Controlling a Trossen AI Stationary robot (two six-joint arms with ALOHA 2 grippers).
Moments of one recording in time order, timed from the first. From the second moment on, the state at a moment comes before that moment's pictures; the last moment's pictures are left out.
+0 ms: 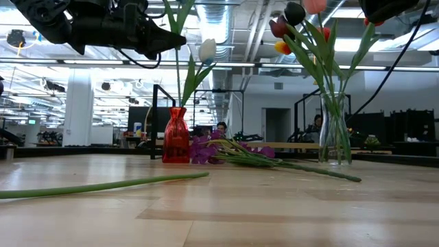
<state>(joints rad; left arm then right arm) 0.32 1.06 0.43 0.67 0.20 0.19 0.83 1.63 0.65 0.82 0.53 0.03</state>
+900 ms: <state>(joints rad) 0.32 0.91 0.43 0.51 0.17 0.18 0.83 1.63 0.65 0.82 0.53 0.03</state>
